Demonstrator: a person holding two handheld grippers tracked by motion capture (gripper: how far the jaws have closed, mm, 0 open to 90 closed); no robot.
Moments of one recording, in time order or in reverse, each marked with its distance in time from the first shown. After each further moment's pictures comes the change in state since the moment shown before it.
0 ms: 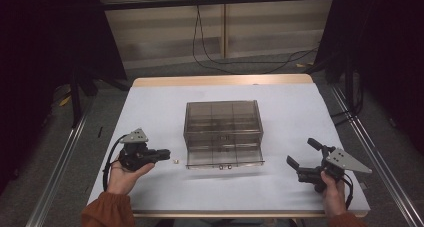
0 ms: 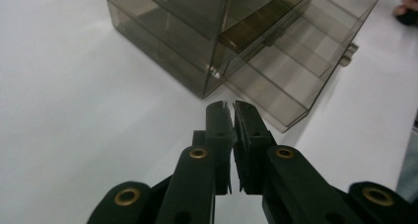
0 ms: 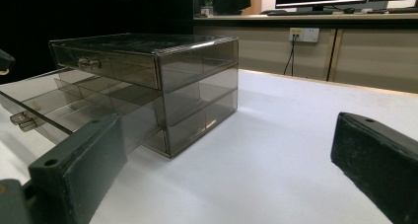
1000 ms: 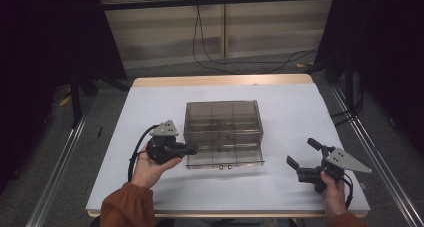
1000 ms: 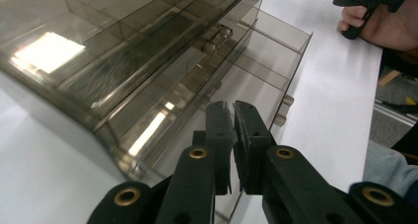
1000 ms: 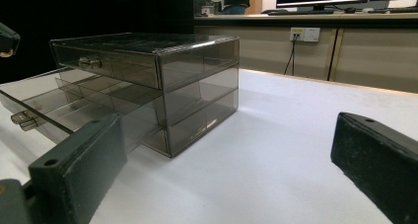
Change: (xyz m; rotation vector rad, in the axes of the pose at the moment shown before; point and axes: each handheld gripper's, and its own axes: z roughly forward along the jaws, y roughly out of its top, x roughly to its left) left arm -0.048 0.060 0.042 0.006 -0.108 0.142; right arm 0.000 0.000 0.000 0.004 -0.001 0.000
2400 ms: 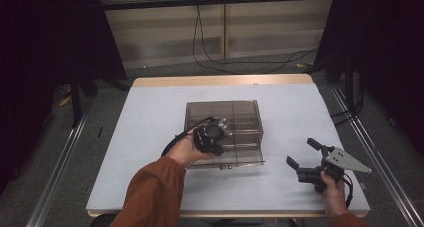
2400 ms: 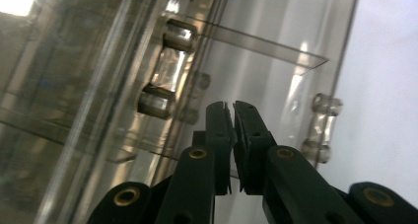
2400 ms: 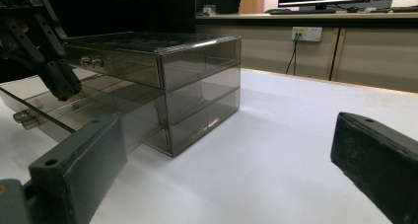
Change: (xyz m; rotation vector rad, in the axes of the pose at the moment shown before) left arm -0.015 0.060 0.101 0.521 -0.017 0.254; right arm 0.000 0.000 0.000 0.004 0.005 -0.005
